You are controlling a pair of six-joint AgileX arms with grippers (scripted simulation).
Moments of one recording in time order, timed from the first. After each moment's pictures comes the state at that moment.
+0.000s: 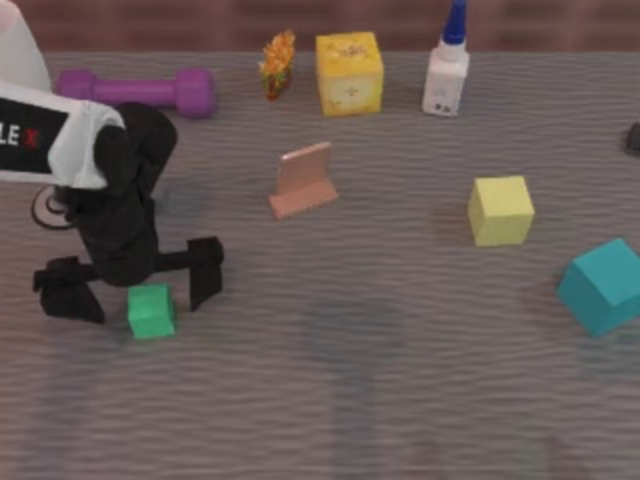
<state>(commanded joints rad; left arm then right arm) -0.28 2.10 1.19 -0.66 0.00 -0.42 0.00 0.00 0.00 0.00 0.00 0.00</state>
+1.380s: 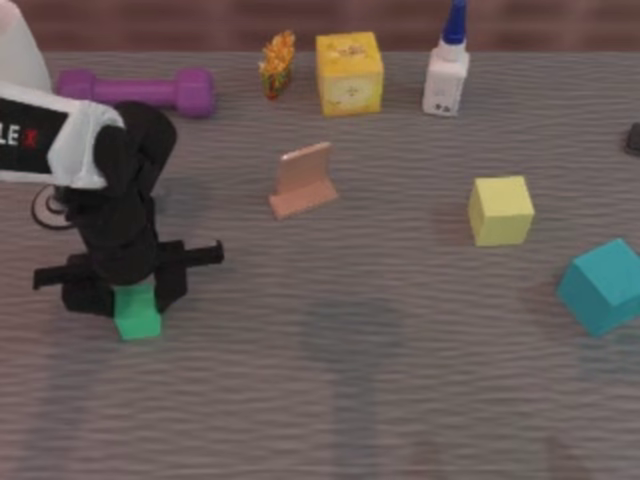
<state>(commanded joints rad) -0.28 2.10 1.19 -0.66 0.00 -0.42 0.00 0.00 0.00 0.00 0.00 0.00</state>
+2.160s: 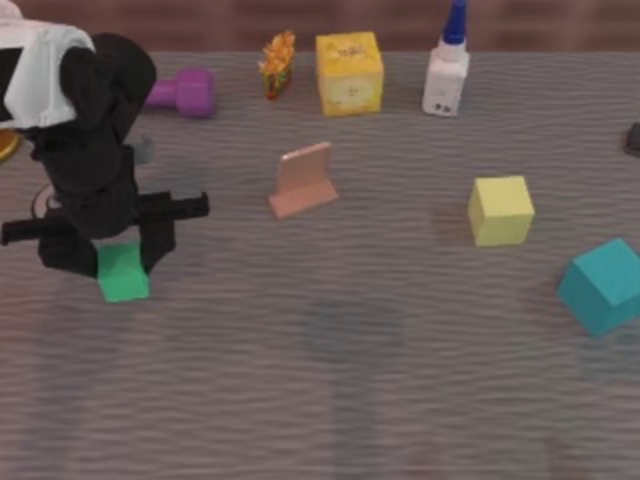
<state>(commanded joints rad) -0.26 1.93 1.33 -0.94 -0.01 -0.41 0.00 0.00 0.00 0.00 0.00 0.00</state>
